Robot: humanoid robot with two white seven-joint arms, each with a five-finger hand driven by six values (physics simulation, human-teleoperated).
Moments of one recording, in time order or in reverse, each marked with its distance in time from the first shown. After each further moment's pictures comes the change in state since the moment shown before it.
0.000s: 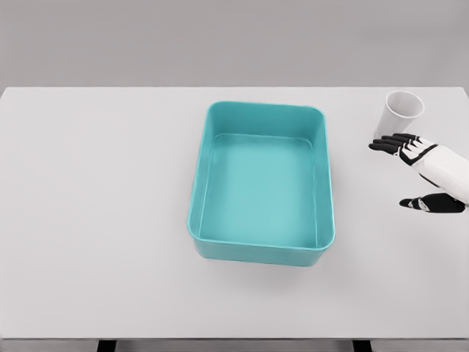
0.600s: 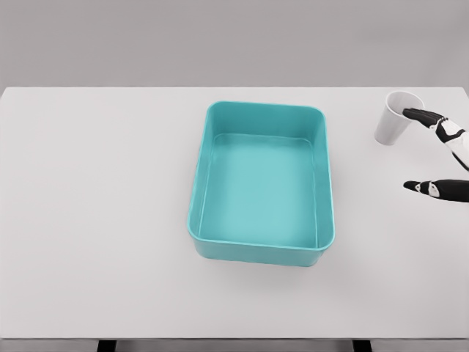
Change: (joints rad) left arm 0.000 0.000 0.000 0.000 0.000 0.000 0.000; right arm -0.015 0.134 -0.094 0.041 -0.232 0.001 0.004
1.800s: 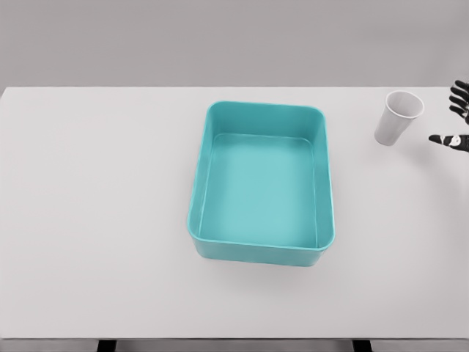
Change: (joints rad) left arm 0.000 0.000 0.000 0.000 0.000 0.000 0.000; right arm -0.571 0.033 0.146 0.972 -0.290 0.314 0.119
